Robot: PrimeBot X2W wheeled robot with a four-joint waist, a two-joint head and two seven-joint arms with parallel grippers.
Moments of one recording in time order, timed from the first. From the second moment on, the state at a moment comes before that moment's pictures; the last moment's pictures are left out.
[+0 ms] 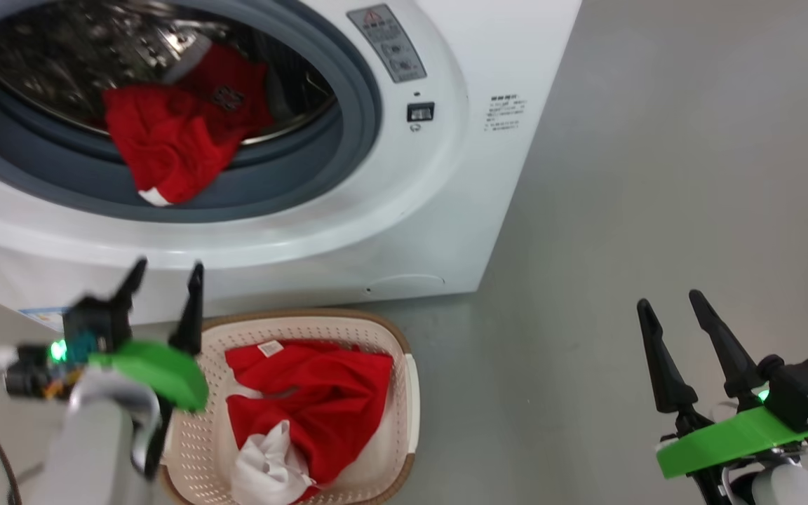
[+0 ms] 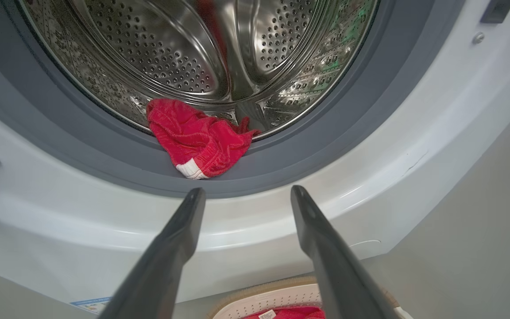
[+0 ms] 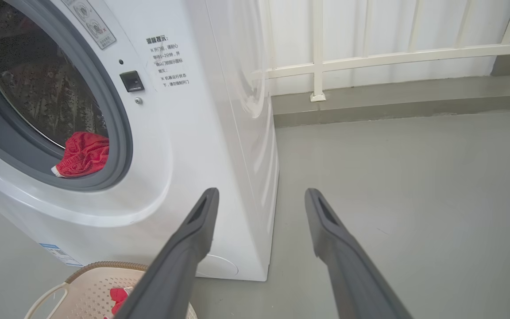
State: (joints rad) left arm -0.50 0.12 -0.03 0.67 -0.13 -0.12 -0.24; right arm -0.06 -0.12 0.04 0.17 0.38 0.12 -0.26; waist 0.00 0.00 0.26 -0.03
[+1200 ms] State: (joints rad) left arm -1.16 0.23 -0.16 1.29 -0.02 -0.05 -0.05; right arm -0.19 -0.11 0.08 0.16 0.38 0.12 -0.26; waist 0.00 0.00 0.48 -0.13
